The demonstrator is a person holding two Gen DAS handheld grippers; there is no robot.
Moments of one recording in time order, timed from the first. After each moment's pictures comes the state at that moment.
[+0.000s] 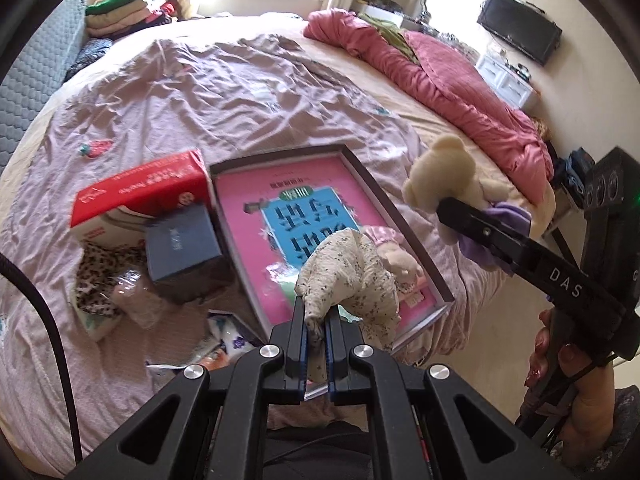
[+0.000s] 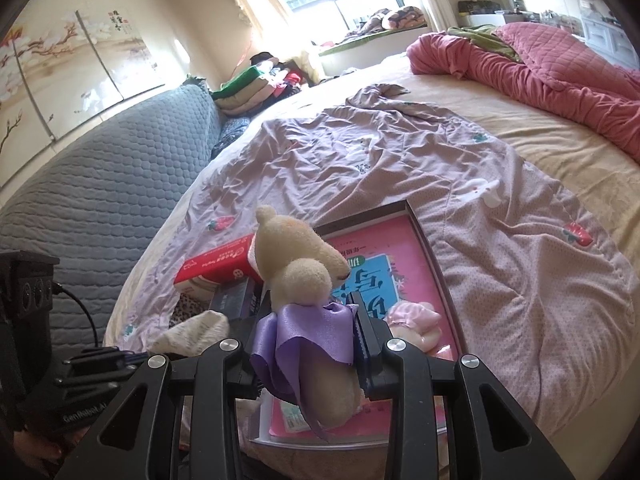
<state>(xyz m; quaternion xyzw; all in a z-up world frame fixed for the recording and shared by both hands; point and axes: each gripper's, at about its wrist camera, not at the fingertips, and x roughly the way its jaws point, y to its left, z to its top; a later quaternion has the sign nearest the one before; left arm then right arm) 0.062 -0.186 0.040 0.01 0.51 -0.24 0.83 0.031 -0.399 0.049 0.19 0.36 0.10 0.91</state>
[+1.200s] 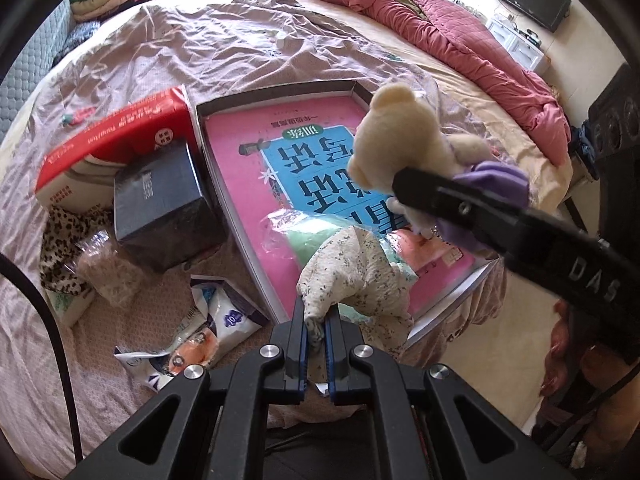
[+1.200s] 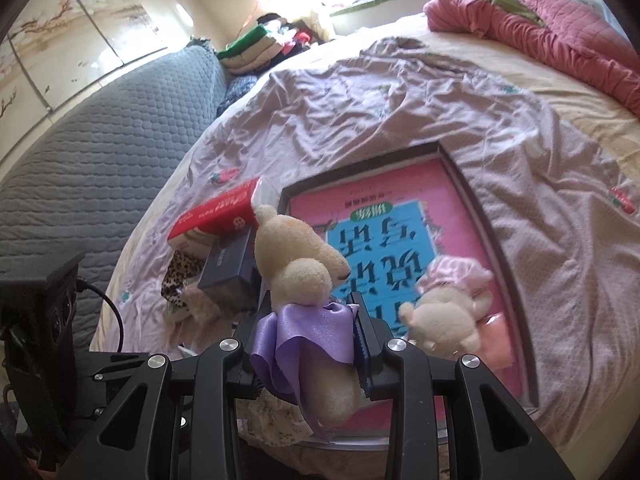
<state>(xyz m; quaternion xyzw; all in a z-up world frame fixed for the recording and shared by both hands) 0.070 -0.193 -0.026 0.04 0.55 -0.23 0.80 0.056 -0.359 -0.006 0.18 0.42 0.13 0.88</state>
